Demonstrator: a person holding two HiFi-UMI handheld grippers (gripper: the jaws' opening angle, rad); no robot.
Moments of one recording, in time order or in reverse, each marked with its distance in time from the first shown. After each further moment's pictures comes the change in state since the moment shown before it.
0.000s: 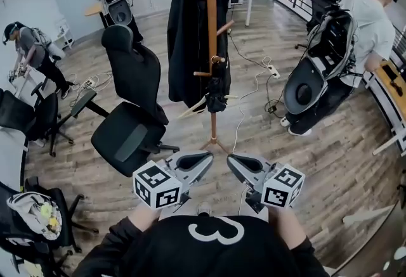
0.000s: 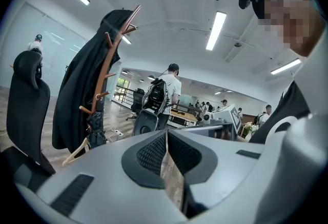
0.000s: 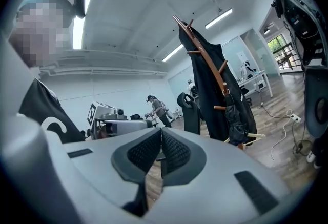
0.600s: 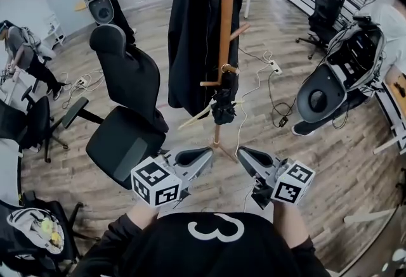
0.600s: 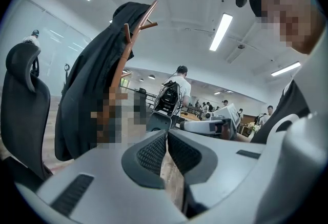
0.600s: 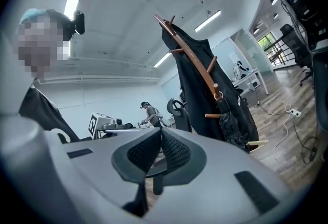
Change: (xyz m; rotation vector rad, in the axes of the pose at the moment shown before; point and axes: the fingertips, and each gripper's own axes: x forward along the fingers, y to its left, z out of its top) left arm 0.020 0.137 0.020 -0.010 0.010 -0.022; right arm 0.087 -0.092 0.031 0.068 -0.065 -0.059
